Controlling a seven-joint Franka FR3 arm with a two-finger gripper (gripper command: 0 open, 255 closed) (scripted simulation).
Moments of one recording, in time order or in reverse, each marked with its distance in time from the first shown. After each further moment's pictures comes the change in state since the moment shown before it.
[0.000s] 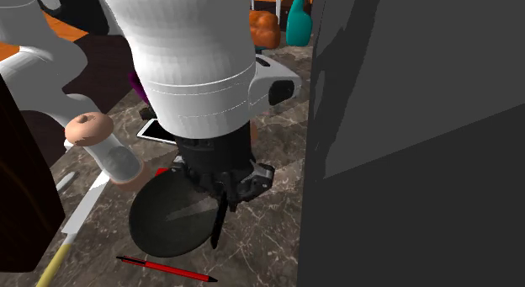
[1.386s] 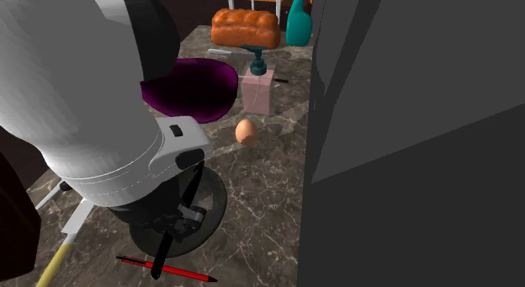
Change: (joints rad) arm -0.014 -0.180 -0.049 -0.410 -0.073 0.251 -0.075
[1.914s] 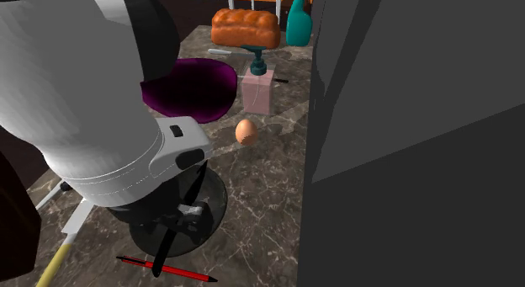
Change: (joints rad) arm 0.000 0.000 0.000 -0.003 0.000 0.002 0.001
